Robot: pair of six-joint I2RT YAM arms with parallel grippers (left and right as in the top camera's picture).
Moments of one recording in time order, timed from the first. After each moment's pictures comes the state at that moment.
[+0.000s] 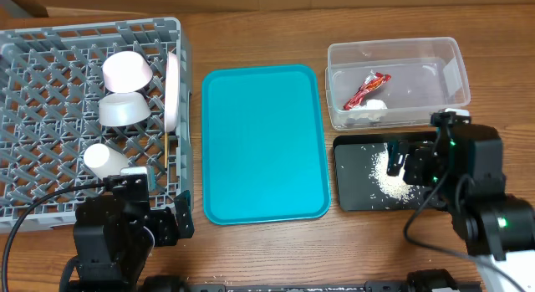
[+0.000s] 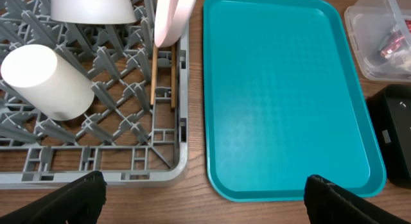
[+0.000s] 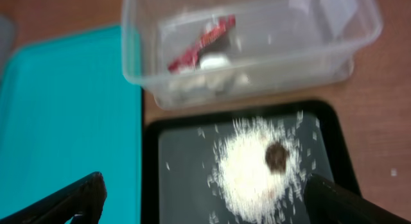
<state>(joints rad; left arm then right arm) 0.02 0.56 0.95 -1.16 0.08 -0.12 0.10 0.87 0.95 -0.85 -0.01 0.23</state>
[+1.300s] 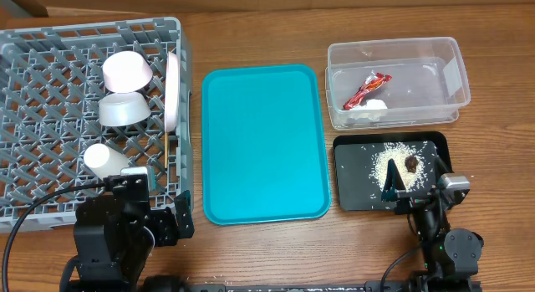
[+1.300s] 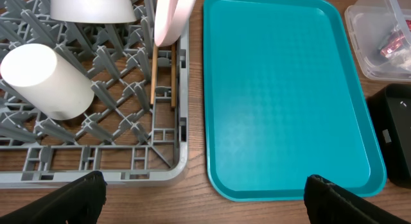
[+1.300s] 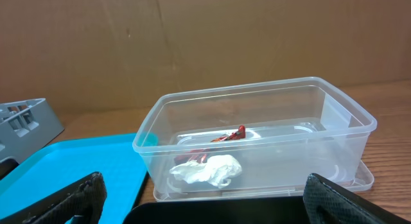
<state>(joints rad) 0.02 0.56 0.95 -1.16 0.08 -0.12 0.01 0.01 0.02 -0.03 -0.09 0.15</state>
